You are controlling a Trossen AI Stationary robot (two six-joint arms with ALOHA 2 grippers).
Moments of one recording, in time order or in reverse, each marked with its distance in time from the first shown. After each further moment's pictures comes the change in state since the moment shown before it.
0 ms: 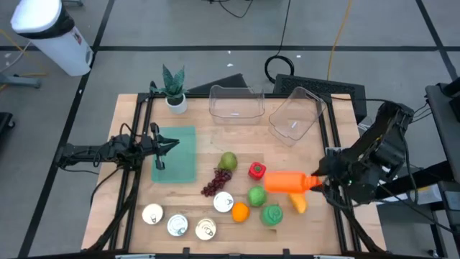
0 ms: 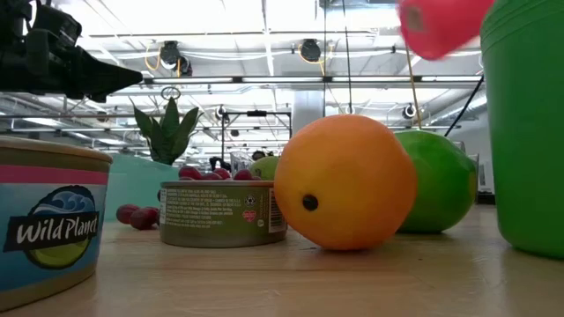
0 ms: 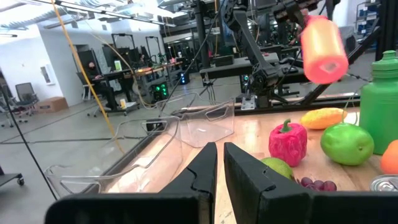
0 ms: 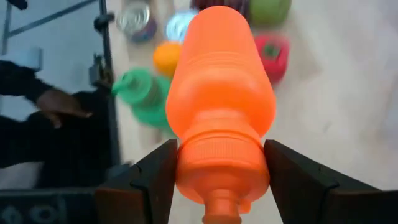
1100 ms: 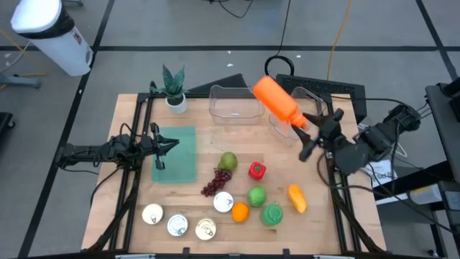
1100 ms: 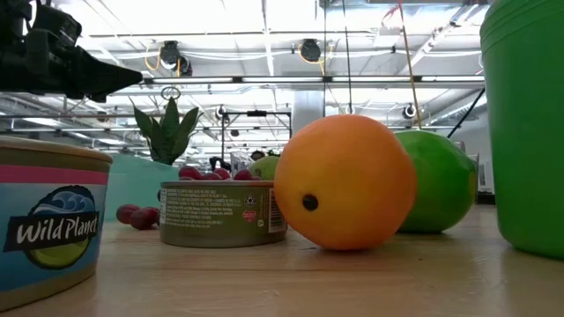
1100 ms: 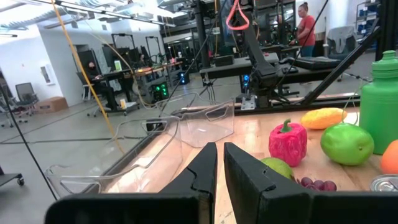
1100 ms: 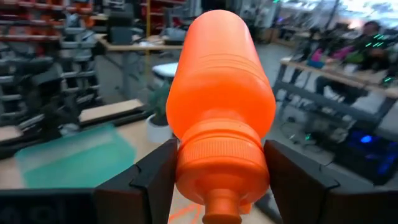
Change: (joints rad) left arm 0.000 0.000 0.000 0.000 0.000 0.000; right arm -0.351 -0.020 0.002 0.505 0.826 -0.722
